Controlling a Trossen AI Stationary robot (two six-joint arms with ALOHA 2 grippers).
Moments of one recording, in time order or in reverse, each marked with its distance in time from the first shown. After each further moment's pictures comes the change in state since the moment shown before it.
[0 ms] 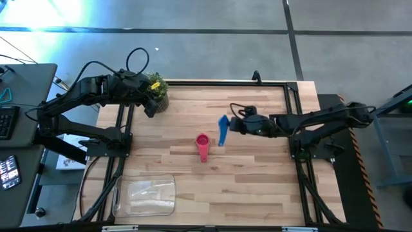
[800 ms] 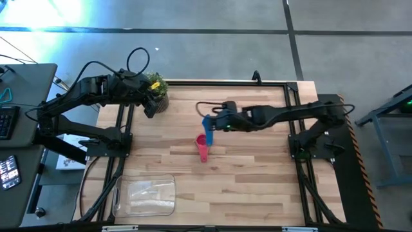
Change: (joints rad) left arm 0.000 0.000 0.000 0.000 -0.008 0.046; right arm -0.016 0.392 0.605 -0.493 -0.068 -0.040
